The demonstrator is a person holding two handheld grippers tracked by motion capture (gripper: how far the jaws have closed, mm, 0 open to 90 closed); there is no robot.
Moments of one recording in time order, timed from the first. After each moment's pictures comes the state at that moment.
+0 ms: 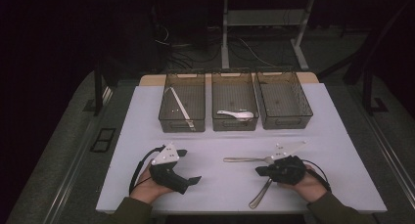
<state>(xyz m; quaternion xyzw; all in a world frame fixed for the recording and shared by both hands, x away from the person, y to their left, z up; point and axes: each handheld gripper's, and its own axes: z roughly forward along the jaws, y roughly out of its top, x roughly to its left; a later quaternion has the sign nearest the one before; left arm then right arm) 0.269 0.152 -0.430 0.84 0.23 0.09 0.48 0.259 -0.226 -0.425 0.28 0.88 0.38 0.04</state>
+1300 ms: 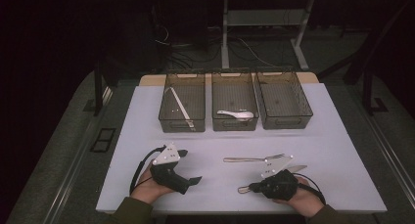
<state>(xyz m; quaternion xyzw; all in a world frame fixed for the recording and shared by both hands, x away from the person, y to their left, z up) 0.269 0.151 -0.432 0.85 0.23 0.08 0.47 0.239 -0.195 -0.440 0.23 0.91 0.35 0.01</state>
